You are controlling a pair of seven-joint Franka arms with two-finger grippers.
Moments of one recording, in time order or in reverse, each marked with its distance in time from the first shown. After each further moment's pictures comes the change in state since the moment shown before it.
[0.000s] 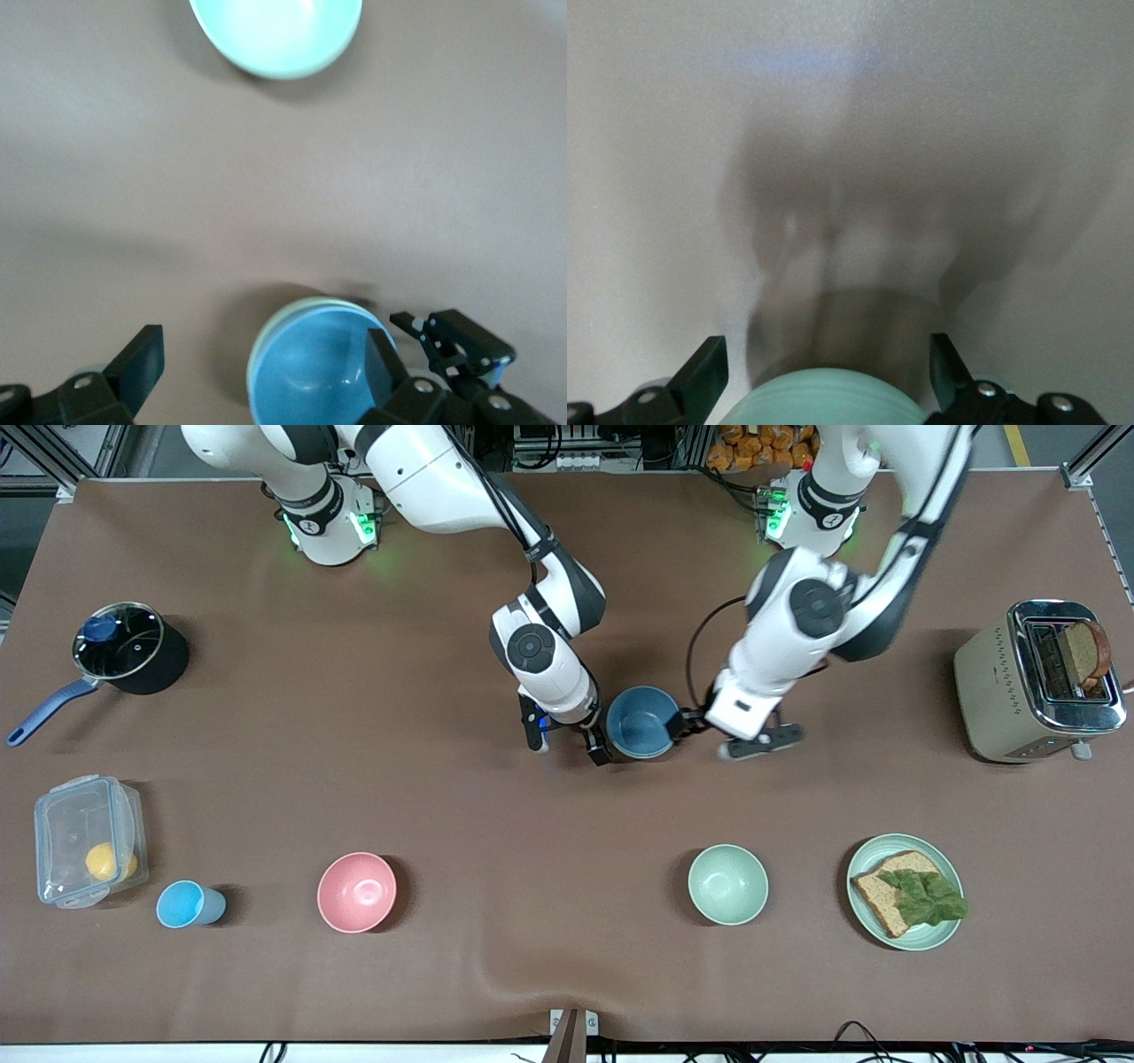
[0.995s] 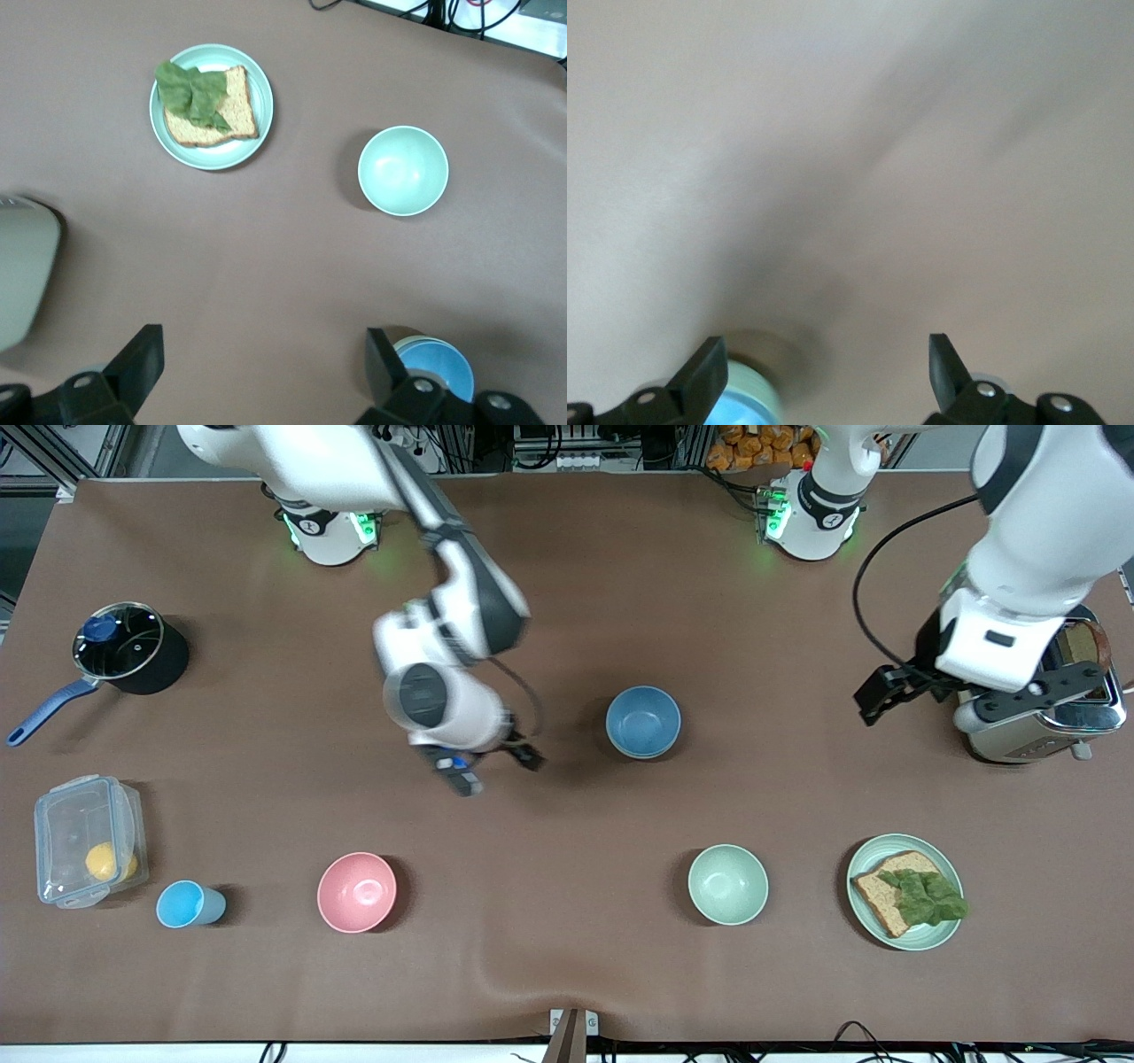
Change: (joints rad) left arm 0.193 -0.117 0.023 0.454 0.159 -0.603 0.170; right arm -0.229 -0.272 -0.134 0.079 -0.098 -0.743 -0.771
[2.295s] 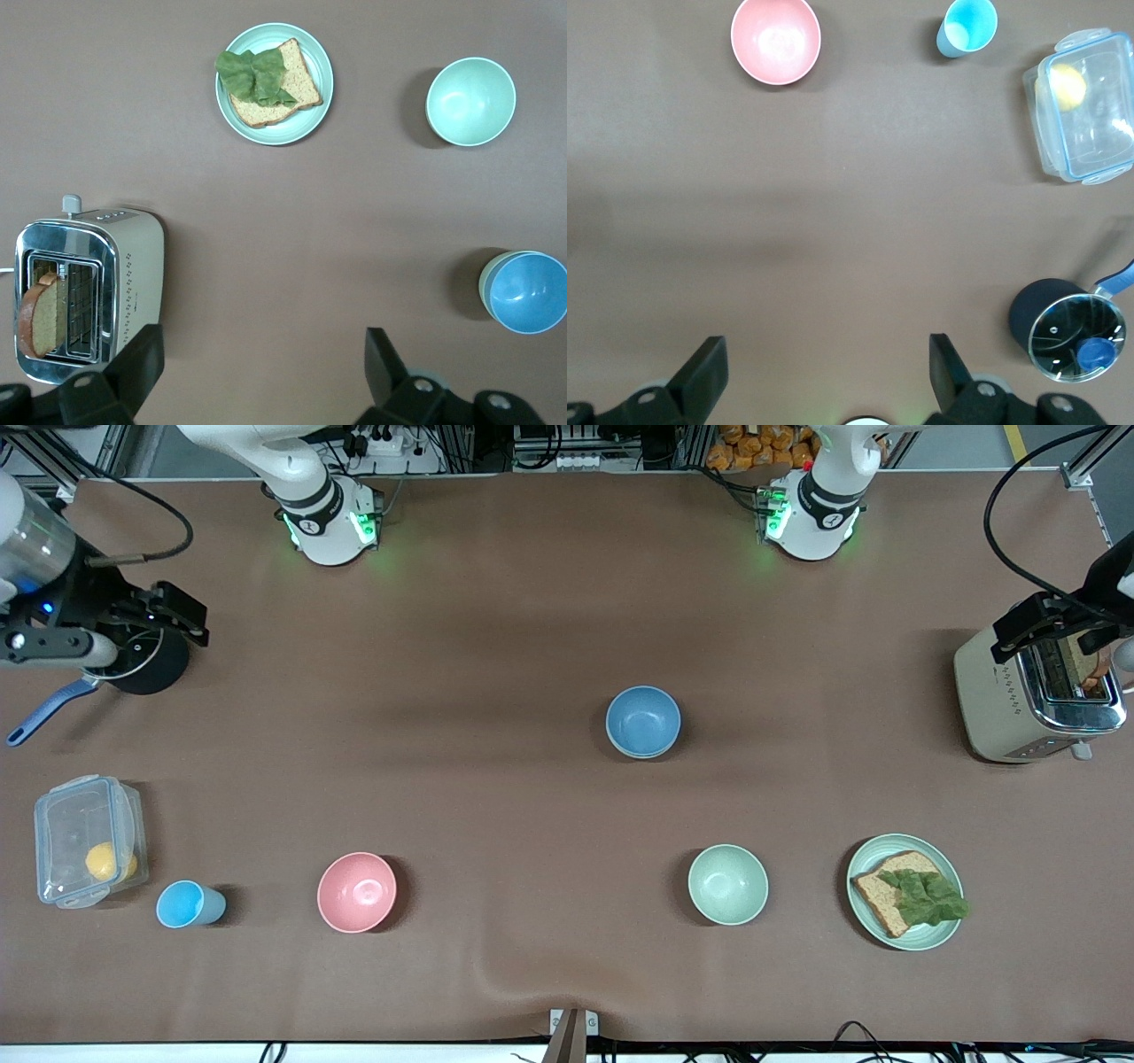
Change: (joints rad) left arm 0.046 -0.062 0.161 0.088 -0.043 -0.242 0.428; right arm -0.564 -0.534 0.233 -0.022 -0.452 -0.385 -0.961
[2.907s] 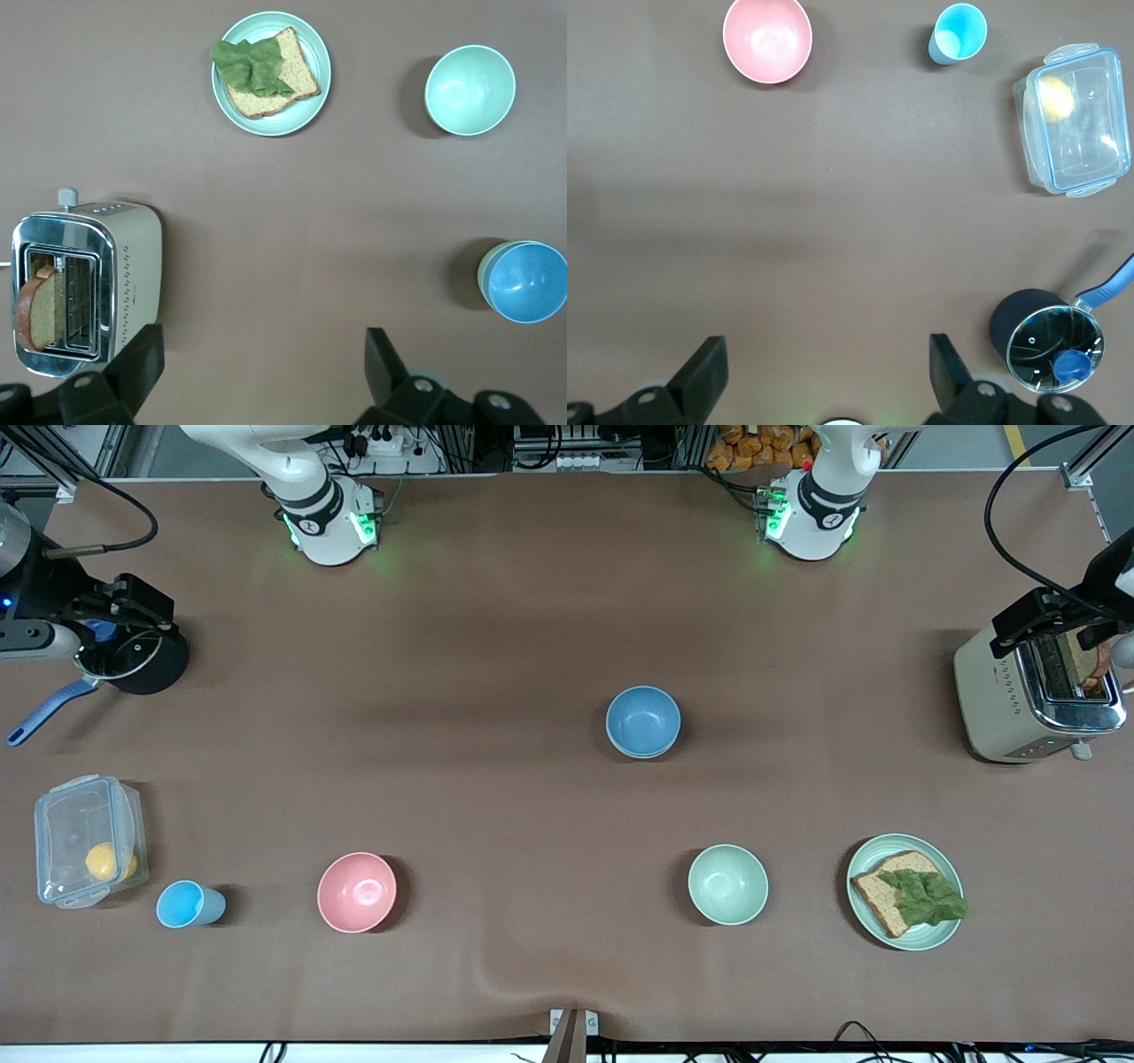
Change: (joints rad) left arm 0.000 0.000 -0.002 -0.001 -0.017 -0.017 0.000; right arm -0.045 -0.002 0.003 -0.002 -0.001 0.007 -0.078
